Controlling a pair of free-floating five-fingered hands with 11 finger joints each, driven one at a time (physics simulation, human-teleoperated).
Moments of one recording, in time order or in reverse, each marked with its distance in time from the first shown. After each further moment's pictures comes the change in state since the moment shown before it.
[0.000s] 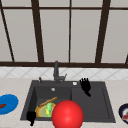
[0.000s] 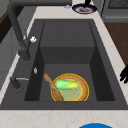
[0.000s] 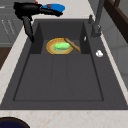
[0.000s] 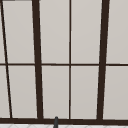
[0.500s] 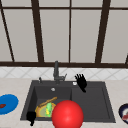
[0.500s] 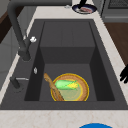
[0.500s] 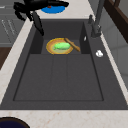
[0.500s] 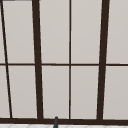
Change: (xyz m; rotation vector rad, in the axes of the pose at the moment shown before) left hand 0.000 0.000 0.000 0.000 0.000 0.000; right hand 0.019 -0.012 -0.033 -0.121 -0.056 -0.062
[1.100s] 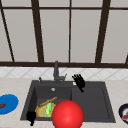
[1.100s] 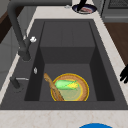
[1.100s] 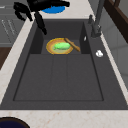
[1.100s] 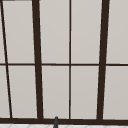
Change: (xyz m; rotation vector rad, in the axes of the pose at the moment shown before) left hand 0.000 0.000 0.000 0.000 0.000 0.000; right hand 0.008 0.006 -0.010 -0.023 -0.088 -0.066
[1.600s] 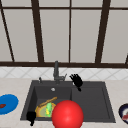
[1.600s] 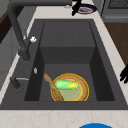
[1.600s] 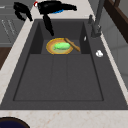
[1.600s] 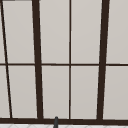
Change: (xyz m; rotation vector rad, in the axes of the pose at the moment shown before) left hand 0.000 0.000 0.000 0.000 0.000 0.000; right hand 0.009 0.021 -0.037 0.034 -0.042 -0.017
